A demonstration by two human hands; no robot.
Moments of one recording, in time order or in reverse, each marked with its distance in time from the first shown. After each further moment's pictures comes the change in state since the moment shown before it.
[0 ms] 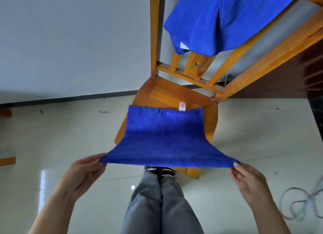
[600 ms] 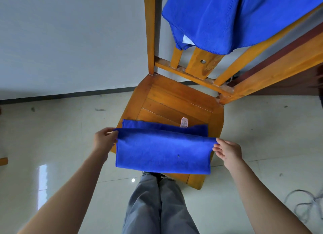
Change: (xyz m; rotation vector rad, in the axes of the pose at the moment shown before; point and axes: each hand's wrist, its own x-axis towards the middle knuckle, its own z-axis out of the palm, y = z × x) left_hand 0.154 -0.001 0.064 0.468 0.281 0.217; right_hand 0.142 0.013 0.072 -0.354 0.173 0.139
